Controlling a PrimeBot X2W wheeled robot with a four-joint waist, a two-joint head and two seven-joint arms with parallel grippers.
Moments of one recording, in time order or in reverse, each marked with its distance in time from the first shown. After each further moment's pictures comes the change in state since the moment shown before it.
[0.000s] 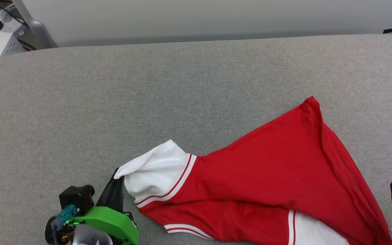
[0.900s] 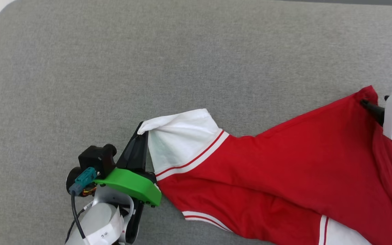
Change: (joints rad) left arm -0.218 -0.060 -0.073 0.034 0.029 -0.040 -0.050; right arm -0.682 -0.432 0.603 0.272 0.121 0.000 0.454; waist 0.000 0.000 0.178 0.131
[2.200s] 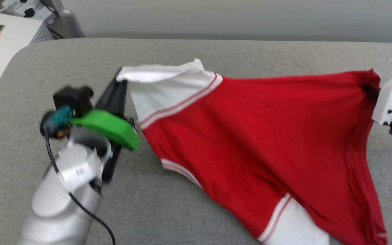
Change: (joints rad) left arm -0.284 0.051 0.037 0.177 -0.021 -0.066 0.031; right arm -0.140 0.064 0.057 0.298 0.086 0.000 -0.230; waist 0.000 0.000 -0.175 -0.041
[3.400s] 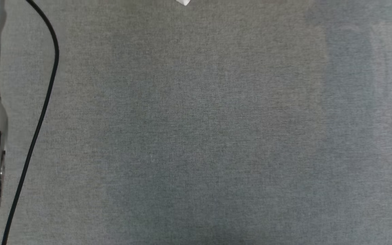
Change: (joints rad) left arm -1.186 -0.030 -0.029 0.738 0.134 -0.093 -0.049; right arm -0.830 0.144 -0.110 0.328 -0.394 0.000 -0.447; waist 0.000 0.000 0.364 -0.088
